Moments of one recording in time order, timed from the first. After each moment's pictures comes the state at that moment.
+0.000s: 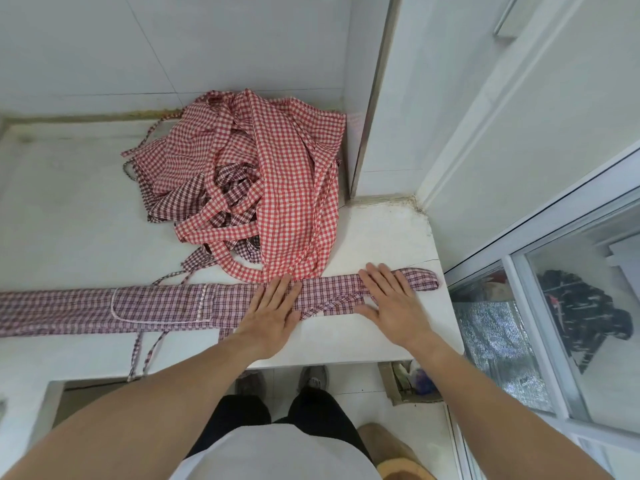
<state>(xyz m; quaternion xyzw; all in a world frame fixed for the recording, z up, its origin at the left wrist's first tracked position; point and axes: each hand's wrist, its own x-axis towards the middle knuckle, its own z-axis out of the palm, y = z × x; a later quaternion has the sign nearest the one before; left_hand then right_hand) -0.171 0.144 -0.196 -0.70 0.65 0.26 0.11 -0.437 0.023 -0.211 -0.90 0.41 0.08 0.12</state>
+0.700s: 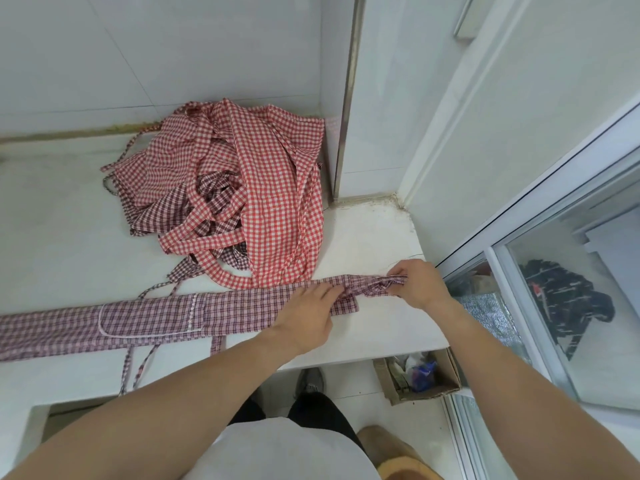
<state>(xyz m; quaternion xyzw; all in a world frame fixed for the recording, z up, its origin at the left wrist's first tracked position) -0.240 0.104 -0.162 -0.61 0.76 0.21 -0.02 -0.466 -0.027 -0.160 -0.73 0.60 0.02 0.31</state>
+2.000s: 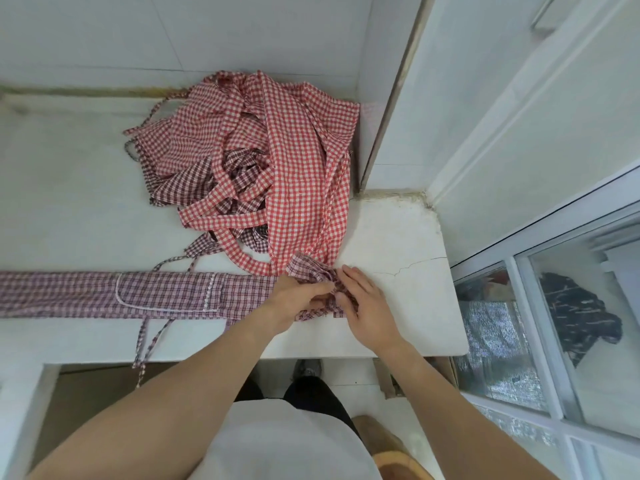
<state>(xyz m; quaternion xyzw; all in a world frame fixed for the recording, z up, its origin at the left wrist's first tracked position) -0.205 0.104 -0.146 -0.66 0.16 0.61 -0.40 -0.379 0.066 -0.197 -0.81 0.44 -0.15 0.34</state>
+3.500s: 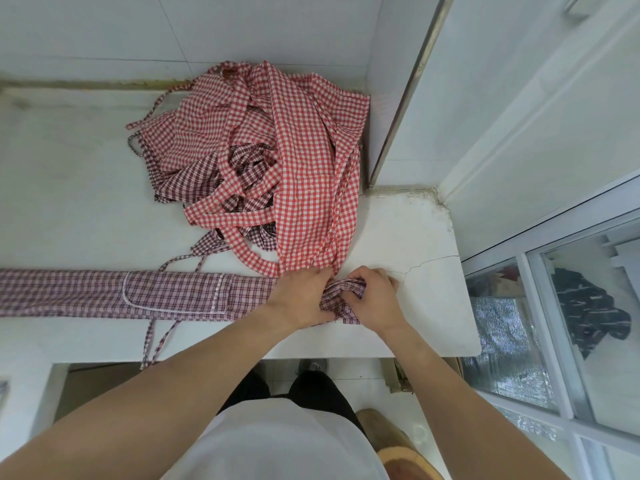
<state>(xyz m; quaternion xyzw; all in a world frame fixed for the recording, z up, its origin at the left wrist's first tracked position) -0.189 0.100 -0.138 -0.69 0.69 0.23 0.02 -0.353 0.045 -0.181 -0.76 0.54 -0.08 0.36</state>
